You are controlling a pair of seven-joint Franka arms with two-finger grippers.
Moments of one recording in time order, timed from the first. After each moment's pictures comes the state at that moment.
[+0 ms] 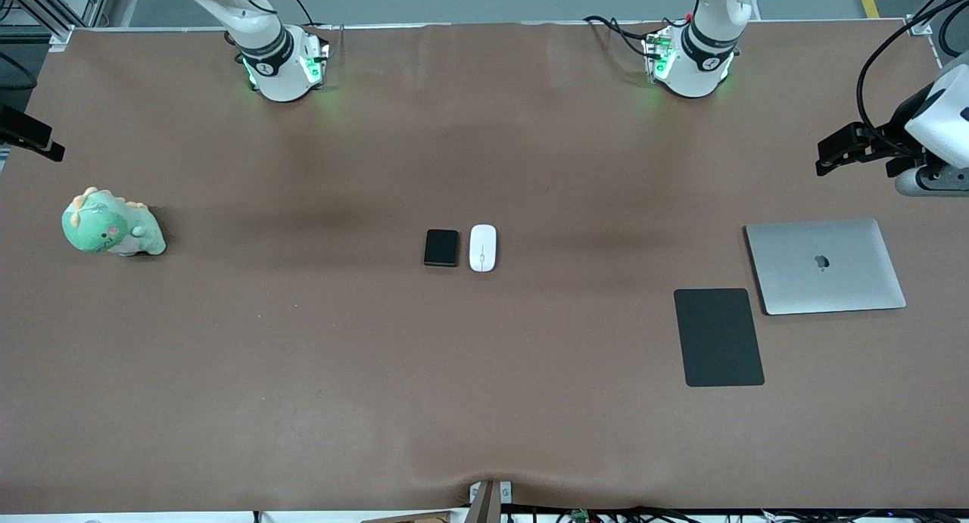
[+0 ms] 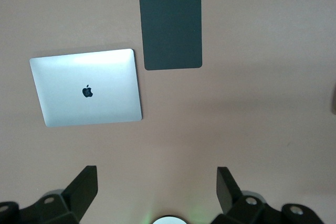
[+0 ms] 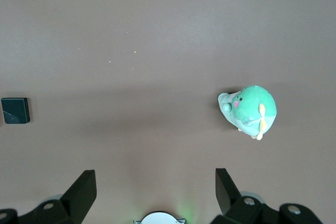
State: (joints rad) left arm 0.04 0.02 -0.12 -1.52 0.01 1.46 -0.03; right arm -0.17 0.02 0.04 -1.42 0.00 1.36 -0.07
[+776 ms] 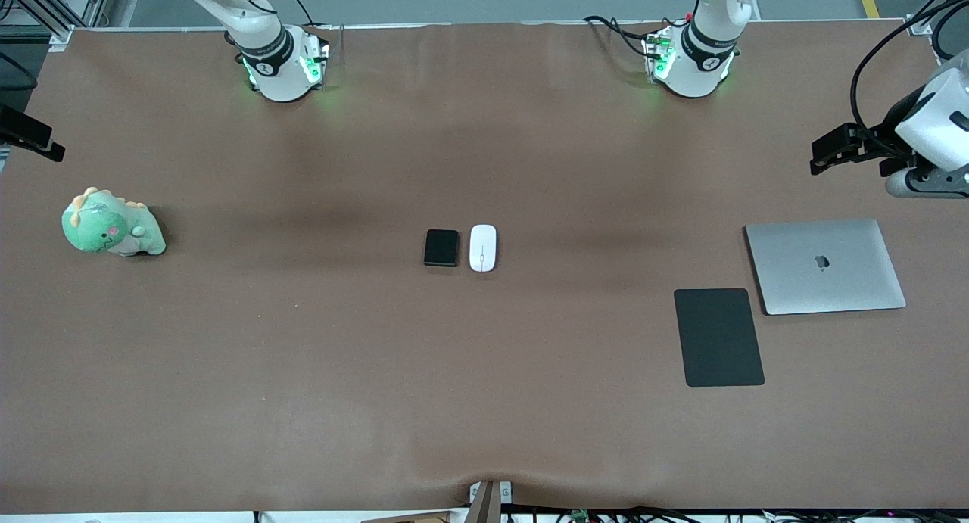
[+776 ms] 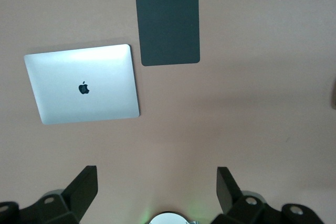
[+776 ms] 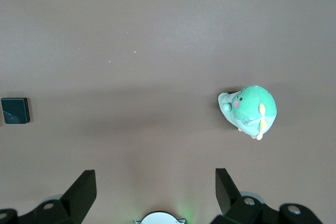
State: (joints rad) left arm 0.04 0.03 -0.12 -1.53 0.00 1.45 -0.03; right arm -0.17 0.02 0.04 -1.42 0.00 1.36 -0.07
